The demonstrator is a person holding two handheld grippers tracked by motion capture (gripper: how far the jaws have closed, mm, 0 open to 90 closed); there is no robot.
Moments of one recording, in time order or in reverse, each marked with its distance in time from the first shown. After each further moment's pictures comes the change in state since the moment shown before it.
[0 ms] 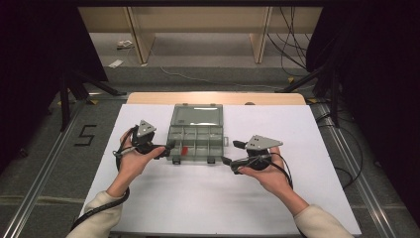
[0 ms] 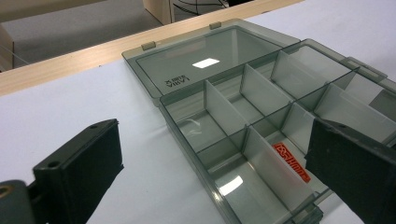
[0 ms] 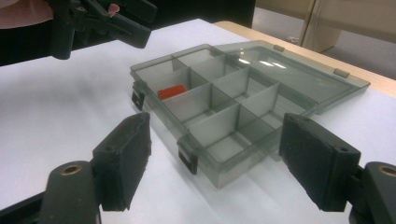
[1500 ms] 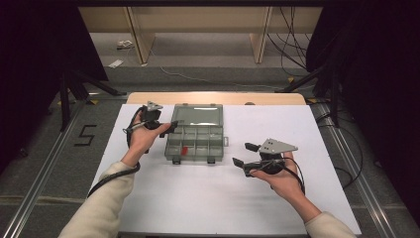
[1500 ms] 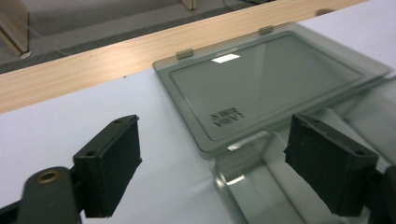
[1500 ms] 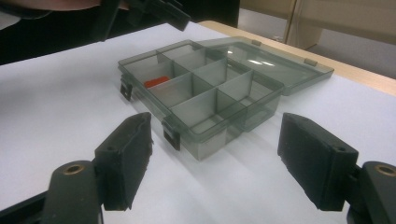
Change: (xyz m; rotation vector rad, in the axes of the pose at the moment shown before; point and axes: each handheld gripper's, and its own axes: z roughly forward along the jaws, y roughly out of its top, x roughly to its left) left arm 0.038 0.042 0.068 0.107 0.079 -0.071; right arm -0.008 -0.012 -0.029 -0.013 -0.051 0.026
